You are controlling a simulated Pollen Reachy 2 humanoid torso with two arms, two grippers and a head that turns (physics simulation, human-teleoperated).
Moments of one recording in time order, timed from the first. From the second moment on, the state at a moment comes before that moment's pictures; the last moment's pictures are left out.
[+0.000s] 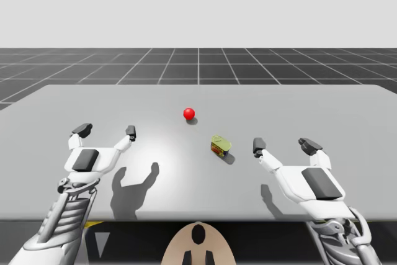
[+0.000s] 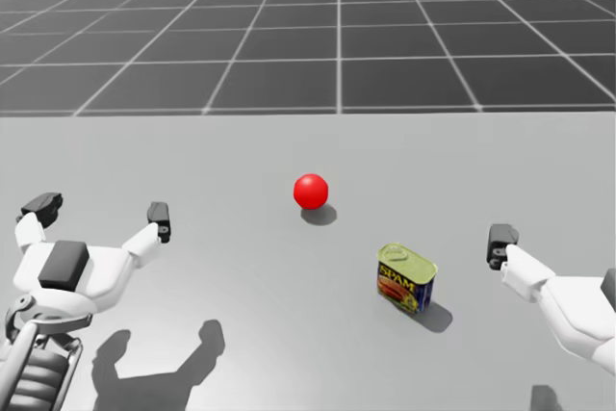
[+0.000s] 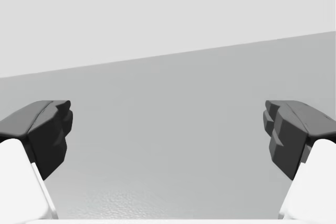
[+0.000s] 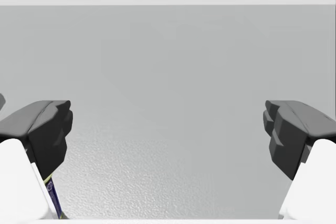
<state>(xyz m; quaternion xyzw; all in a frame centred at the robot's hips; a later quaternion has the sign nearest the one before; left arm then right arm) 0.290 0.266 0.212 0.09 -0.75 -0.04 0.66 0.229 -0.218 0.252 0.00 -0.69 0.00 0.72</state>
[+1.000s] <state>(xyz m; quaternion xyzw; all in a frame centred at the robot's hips) 0.289 0.266 0.212 0.09 -0.75 -0.04 0.66 0.229 -0.219 0.251 -0.01 -0.69 0.00 0.72</state>
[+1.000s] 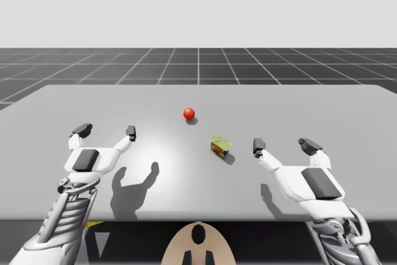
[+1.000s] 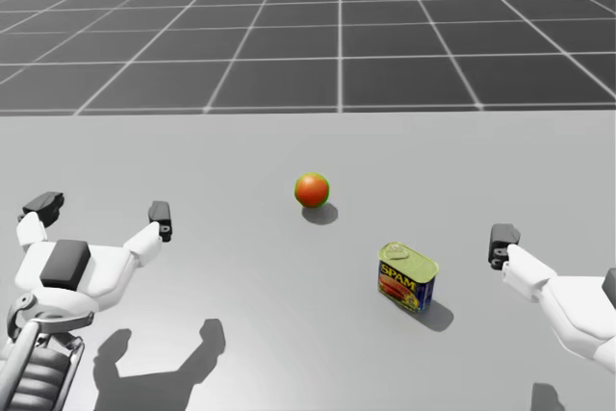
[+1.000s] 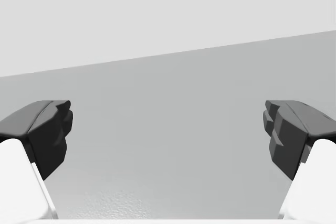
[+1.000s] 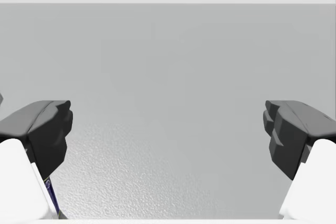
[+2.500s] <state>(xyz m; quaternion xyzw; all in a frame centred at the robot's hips) 0.291 0.269 0.210 0.09 -0.74 -0.03 0.67 0.235 -0.185 0.210 0.15 -0.66 0.19 0.71</state>
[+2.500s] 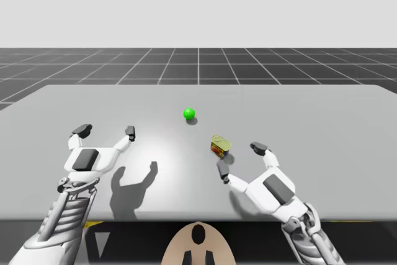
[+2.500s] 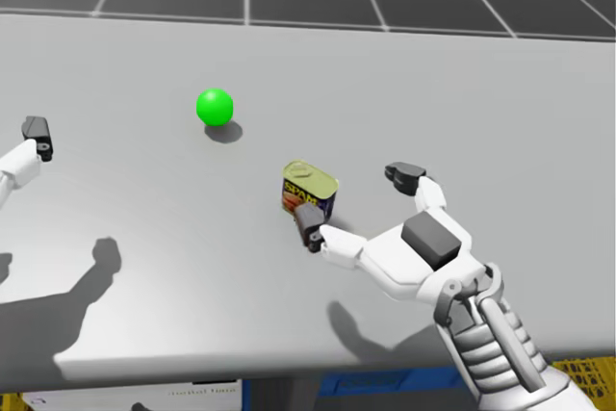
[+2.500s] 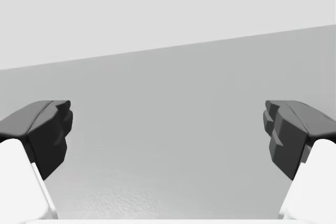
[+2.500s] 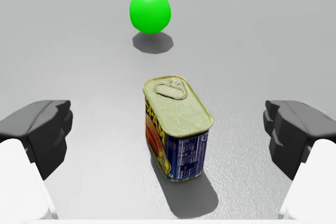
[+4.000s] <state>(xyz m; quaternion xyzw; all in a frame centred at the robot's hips) 0.291 0.268 0.210 0.08 -0.74 -0.03 0.67 0.343 -0.166 0.139 0.20 -0.59 0.27 0.73</state>
